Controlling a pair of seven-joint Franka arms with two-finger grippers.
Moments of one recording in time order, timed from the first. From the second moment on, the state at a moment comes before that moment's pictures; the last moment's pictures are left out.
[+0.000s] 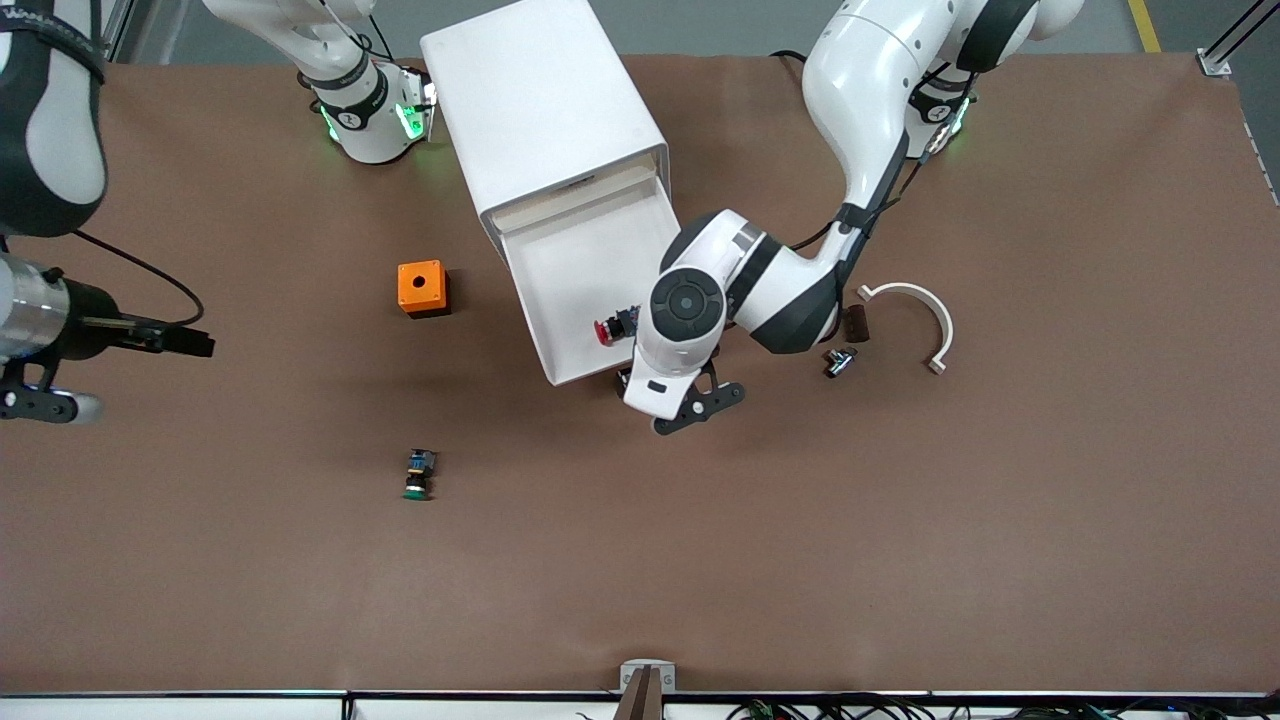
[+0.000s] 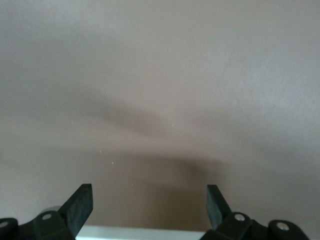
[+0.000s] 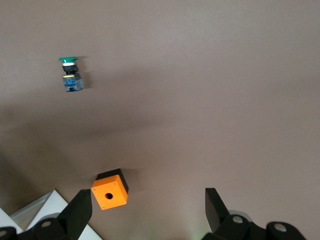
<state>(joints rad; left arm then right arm) -0.74 0.82 0.03 -1.15 -0.16 1.90 -1.07 0.00 0.29 -0.06 -1.38 0.02 1.46 0.08</state>
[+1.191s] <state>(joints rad) -0.77 0.79 -0.05 -1.19 -0.28 1.80 -1.26 -0.03 0.25 -0.04 -1.38 0.01 1.46 0.08</state>
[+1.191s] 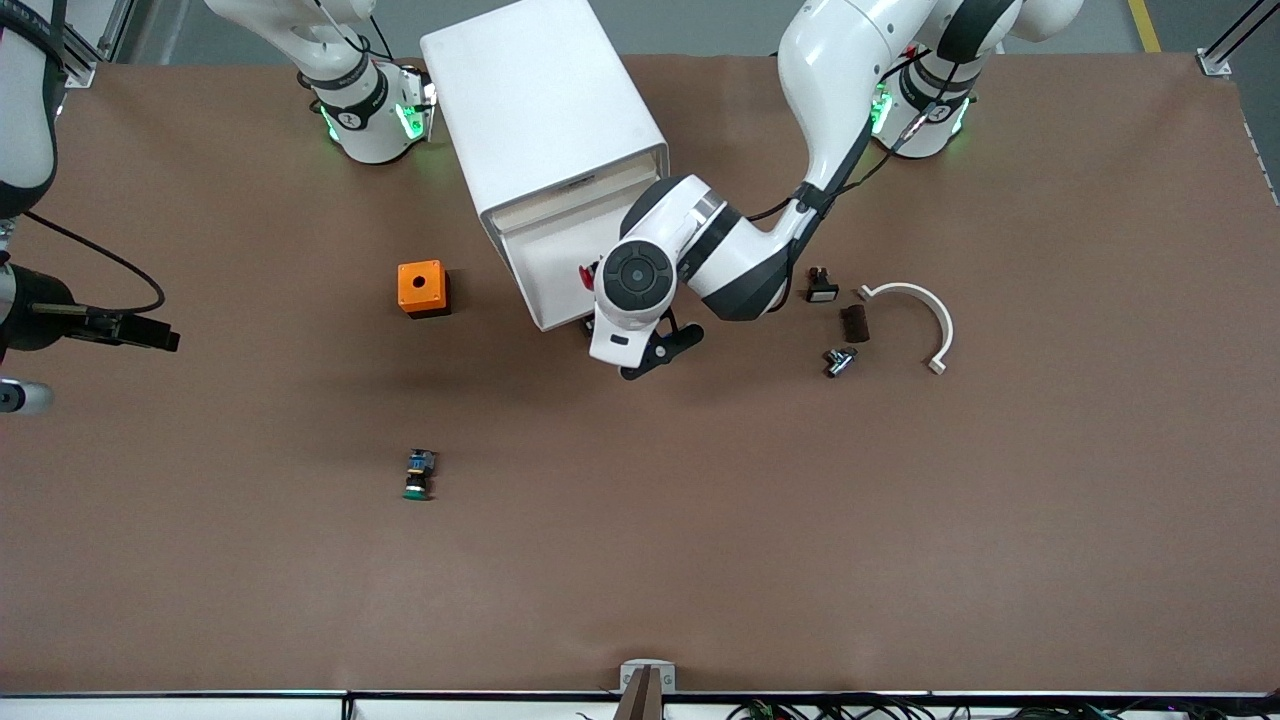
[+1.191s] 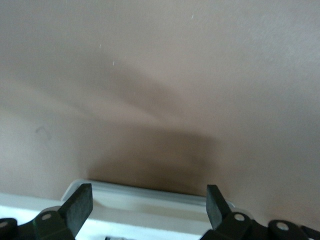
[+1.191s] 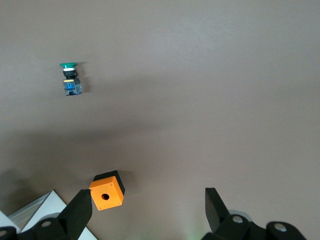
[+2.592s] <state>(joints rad) -0.78 0.79 -0.17 -1.27 -0.47 1.81 -1.40 -0.03 -0.13 -0.03 -1.64 0.01 1.54 0.05</state>
